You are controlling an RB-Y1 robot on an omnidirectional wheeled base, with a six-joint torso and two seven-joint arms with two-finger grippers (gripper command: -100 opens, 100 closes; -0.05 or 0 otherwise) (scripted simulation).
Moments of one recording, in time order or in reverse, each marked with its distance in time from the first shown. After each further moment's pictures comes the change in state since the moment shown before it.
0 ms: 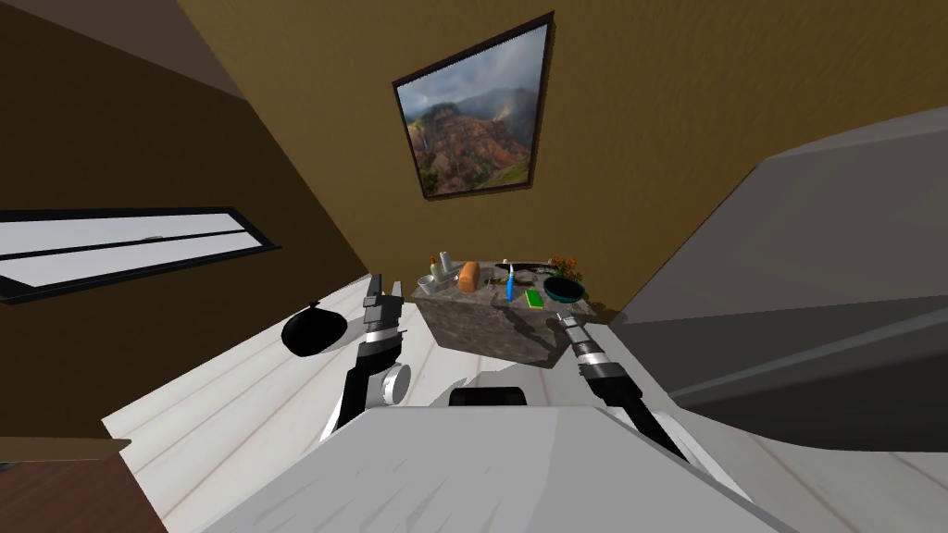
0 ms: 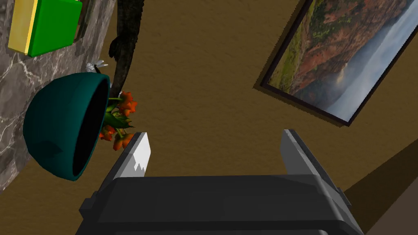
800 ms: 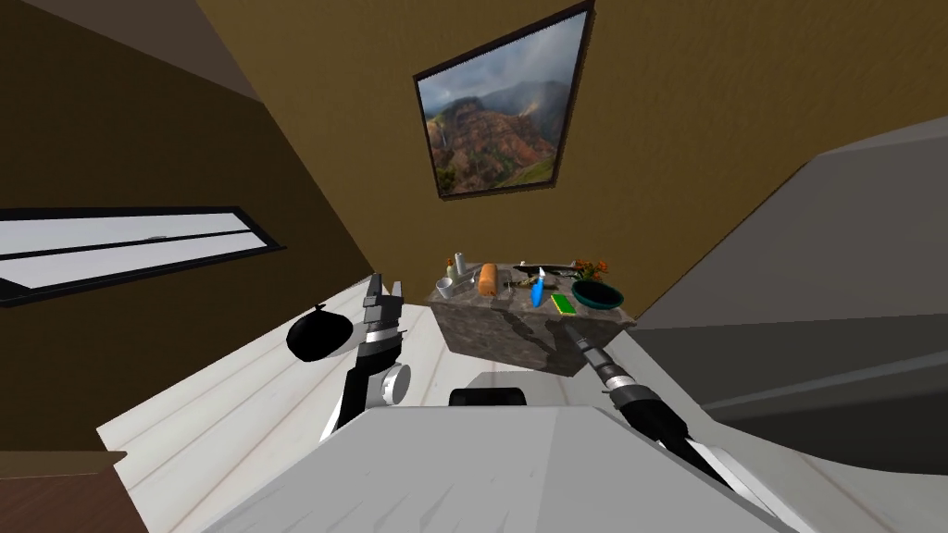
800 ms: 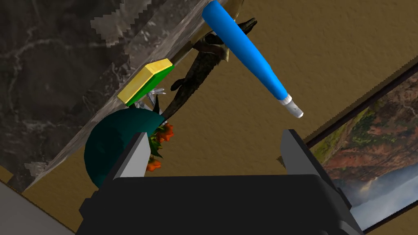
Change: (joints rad) left arm 0.000 0.000 0.000 0.000 0.000 0.000 0.000; right arm 0.112 -0.147 -0.059 0.080 0.080 0.162 0.084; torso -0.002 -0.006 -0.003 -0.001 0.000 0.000
